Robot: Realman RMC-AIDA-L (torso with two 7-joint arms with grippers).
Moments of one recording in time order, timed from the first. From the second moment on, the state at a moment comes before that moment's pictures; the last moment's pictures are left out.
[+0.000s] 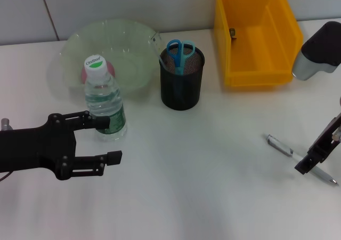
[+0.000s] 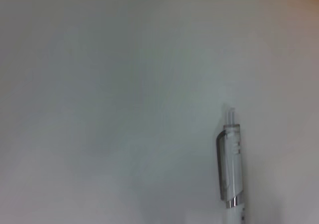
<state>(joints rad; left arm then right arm) -0.40 -2.06 0.90 0.91 1.86 1.73 -1.39 0.64 2.07 -1.13 -1.15 -2.86 -1.69 2.37</state>
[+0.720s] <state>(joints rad) -0.40 -2.06 0.90 0.91 1.86 1.73 -1.39 0.64 2.07 -1.13 -1.12 -2.88 -1.66 2.37</state>
